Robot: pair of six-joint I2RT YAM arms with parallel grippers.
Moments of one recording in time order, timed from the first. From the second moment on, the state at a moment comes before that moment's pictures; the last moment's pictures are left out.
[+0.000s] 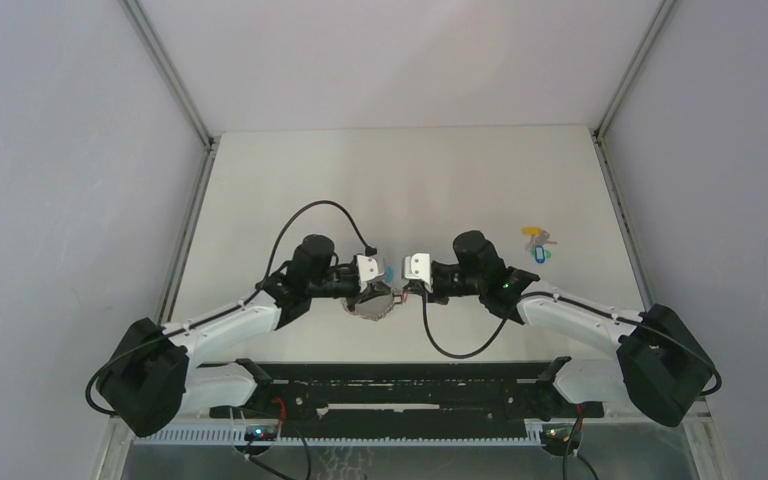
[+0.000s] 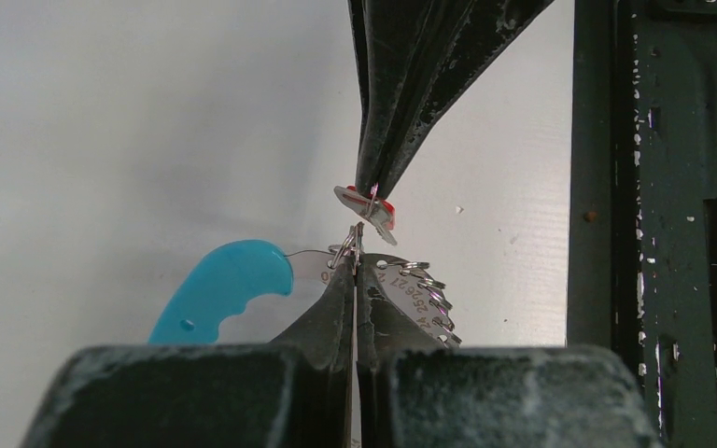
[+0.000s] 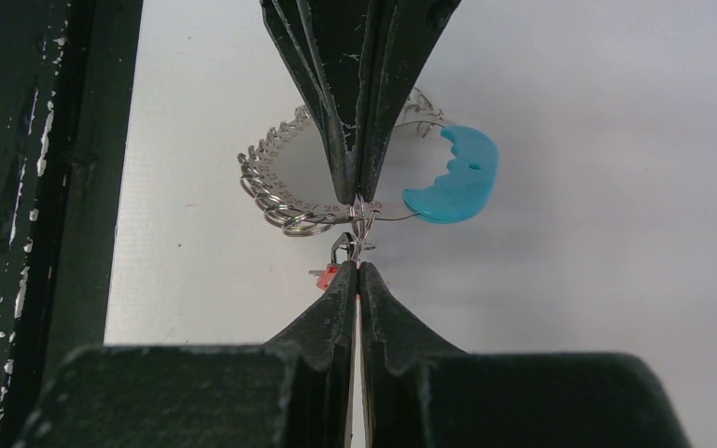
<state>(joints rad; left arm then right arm) -0.67 1.19 0.55 0.14 0.64 0.39 0.75 1.25 0.63 0.07 -0.60 -0.60</state>
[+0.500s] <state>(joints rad) -0.67 1.19 0.55 0.14 0.66 0.39 0.76 1.25 0.63 0.07 -0.59 -0.61</state>
